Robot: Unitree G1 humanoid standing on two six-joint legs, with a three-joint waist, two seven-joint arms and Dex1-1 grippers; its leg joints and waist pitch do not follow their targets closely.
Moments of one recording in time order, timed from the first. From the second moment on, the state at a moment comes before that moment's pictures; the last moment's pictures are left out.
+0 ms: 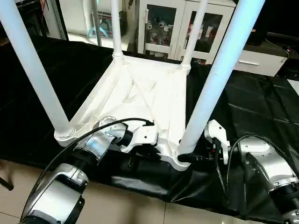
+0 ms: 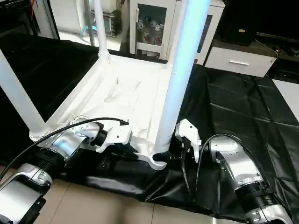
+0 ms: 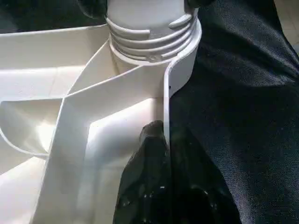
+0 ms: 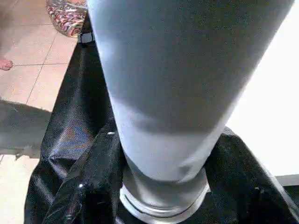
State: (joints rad) left arm -0.72 0.26 -0.40 0.78 0.17 -0.18 -1.32; right arm -0.35 -0.53 0.22 0.33 0.25 0.12 1.23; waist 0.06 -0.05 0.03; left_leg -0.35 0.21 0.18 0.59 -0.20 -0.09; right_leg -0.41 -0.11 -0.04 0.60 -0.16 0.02
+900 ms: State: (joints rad) left arm -0.86 0.01 -0.30 1.02 0.23 0.04 -0.62; right arm -0.48 -0.06 -0.03 0.48 0.10 0.21 0.08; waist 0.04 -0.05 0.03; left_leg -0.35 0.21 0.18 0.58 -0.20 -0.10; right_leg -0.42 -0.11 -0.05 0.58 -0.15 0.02
